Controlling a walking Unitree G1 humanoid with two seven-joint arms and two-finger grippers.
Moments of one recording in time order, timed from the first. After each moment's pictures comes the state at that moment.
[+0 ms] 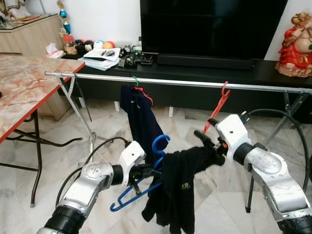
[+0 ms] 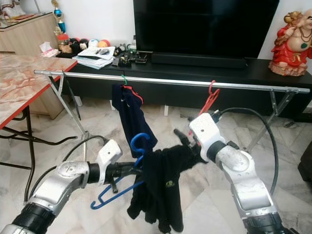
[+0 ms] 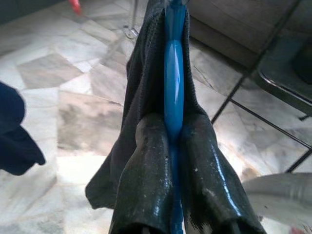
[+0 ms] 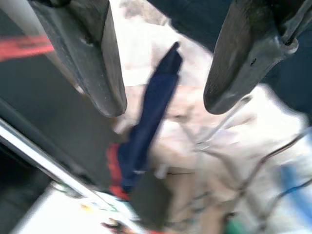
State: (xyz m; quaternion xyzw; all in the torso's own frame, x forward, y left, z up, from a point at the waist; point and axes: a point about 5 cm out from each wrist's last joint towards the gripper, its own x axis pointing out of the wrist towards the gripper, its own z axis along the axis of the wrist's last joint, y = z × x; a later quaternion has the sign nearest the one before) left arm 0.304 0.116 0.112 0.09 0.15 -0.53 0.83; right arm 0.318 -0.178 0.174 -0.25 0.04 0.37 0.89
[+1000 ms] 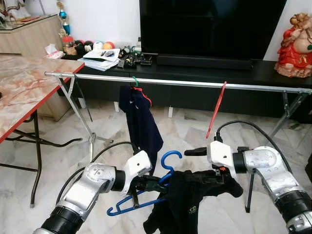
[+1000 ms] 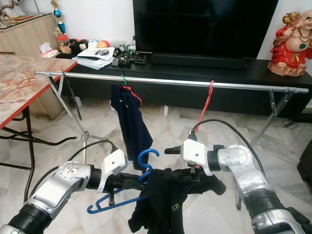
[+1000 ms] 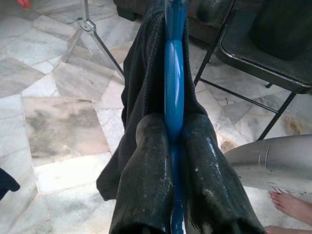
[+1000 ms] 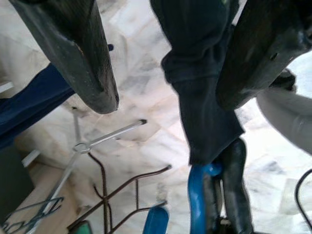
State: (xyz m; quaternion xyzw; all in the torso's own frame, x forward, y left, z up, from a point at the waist) left arm 0.292 0.105 0.114 0.13 0.16 -0.60 0.77; right arm 0.327 -0.184 0.145 -0.28 0.10 0.61 0.73
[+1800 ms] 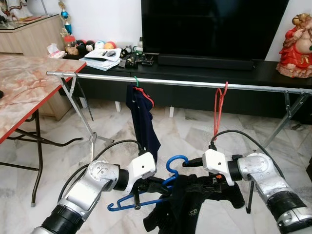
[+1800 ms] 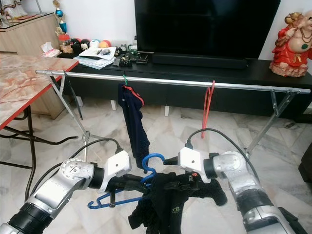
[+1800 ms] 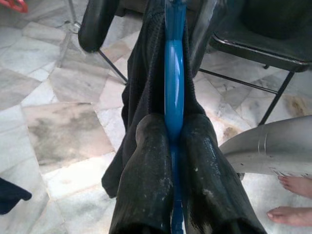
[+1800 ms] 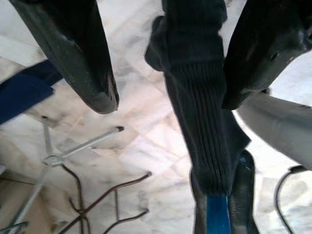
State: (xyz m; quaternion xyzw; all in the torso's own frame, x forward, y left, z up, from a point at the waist) left arm 0.286 0.094 0.124 0.18 0.14 -0.63 0.75; right arm 0.326 -0.173 0.114 -0.25 0.14 0.63 0.72
